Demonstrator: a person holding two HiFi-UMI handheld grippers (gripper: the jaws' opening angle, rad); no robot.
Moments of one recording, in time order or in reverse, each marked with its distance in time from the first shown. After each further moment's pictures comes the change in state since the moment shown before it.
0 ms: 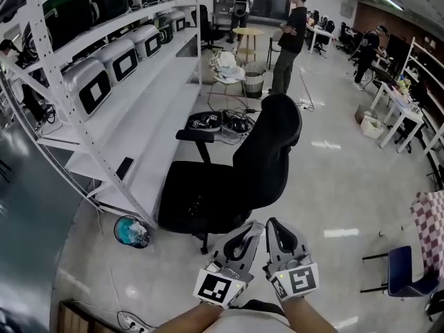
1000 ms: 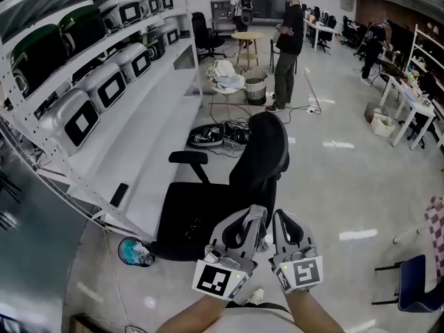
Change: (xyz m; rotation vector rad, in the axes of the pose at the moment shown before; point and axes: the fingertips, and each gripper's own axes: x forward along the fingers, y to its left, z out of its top) left arm 0.177 0.031 0.019 0.085 -0.085 0.026; right arm 0.085 -0.160 -0.013 0.007 -0.043 -0.060
